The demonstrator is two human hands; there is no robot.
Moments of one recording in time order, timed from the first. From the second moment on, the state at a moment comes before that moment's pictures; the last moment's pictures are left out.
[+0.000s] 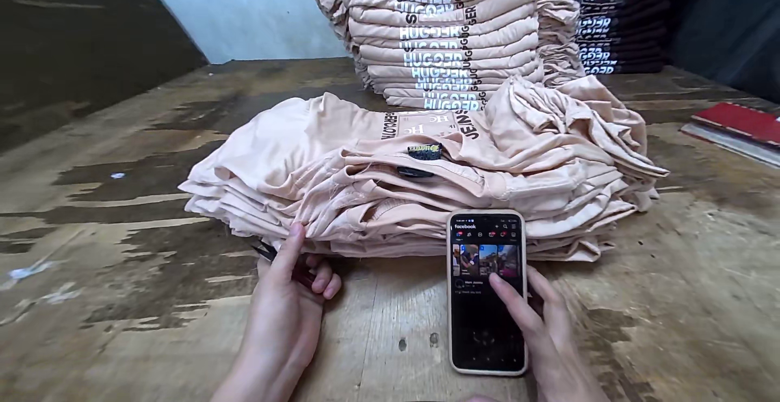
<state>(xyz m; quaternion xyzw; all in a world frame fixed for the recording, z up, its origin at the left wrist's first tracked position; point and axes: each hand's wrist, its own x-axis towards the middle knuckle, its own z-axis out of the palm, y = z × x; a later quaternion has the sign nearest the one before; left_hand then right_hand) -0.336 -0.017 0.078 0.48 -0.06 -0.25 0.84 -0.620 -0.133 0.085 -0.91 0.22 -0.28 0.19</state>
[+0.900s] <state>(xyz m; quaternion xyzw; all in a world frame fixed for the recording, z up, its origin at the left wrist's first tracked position) -0.337 -0.016 0.078 0.47 -0.06 -0.25 0.84 -0.622 -0.136 0.083 -0.91 0.20 -0.31 0.21</state>
